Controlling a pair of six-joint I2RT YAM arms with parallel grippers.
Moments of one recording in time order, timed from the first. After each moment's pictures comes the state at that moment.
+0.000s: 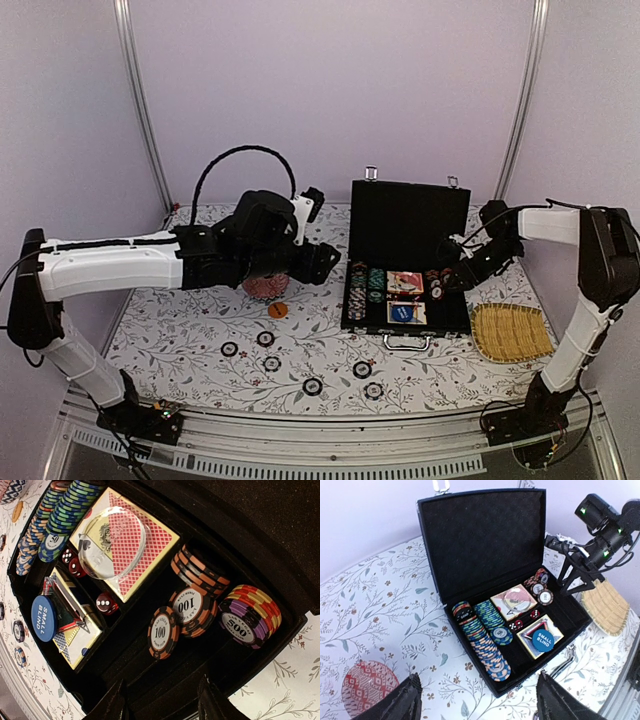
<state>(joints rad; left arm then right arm) -1.02 1.56 1.23 -0.17 -0.28 -0.29 0.11 1.76 1.16 -0.76 -0.47 -0.46</state>
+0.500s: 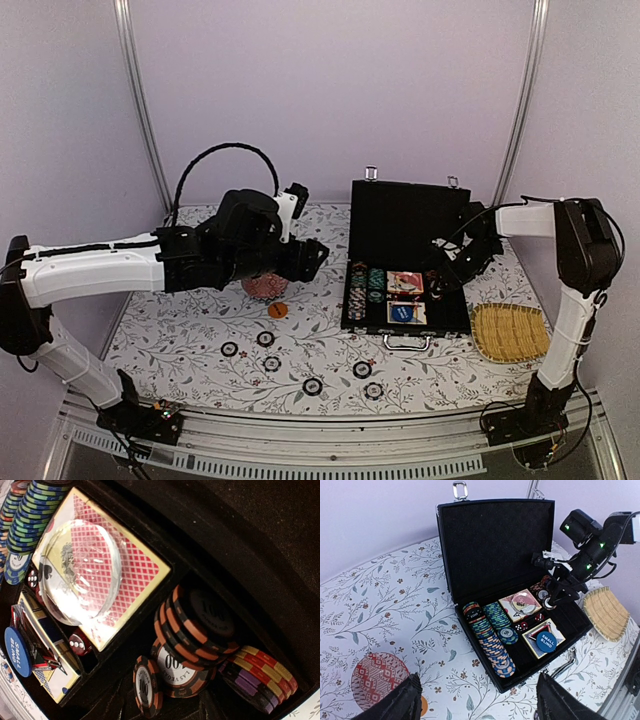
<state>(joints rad) -1.02 1.46 1.16 -0.20 -0.33 -0.33 0.19 1.92 1.28 -0.75 -0.39 -0.40</state>
